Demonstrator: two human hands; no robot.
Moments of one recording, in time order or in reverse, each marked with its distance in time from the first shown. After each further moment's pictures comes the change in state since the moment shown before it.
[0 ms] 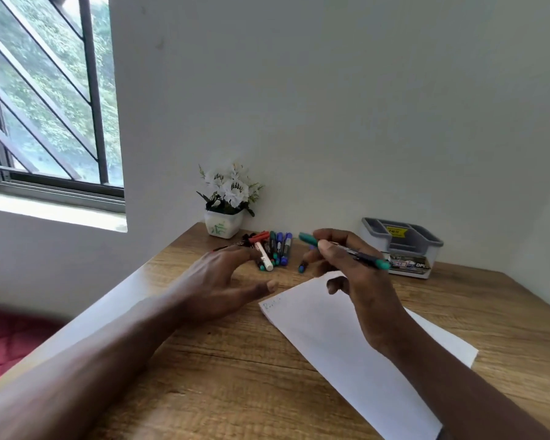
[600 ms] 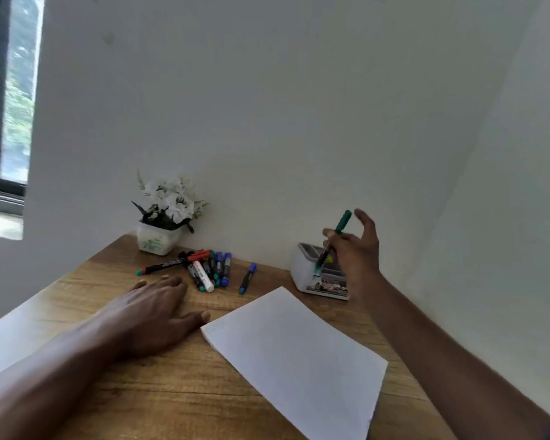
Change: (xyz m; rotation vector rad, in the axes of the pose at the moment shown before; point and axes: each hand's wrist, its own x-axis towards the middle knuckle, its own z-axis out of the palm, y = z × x) left_hand 0.012 -0.016 0.012 0.215 -0.238 -0.118; right_hand 0.089 -0.014 -0.080 -0.141 0.557 0.038
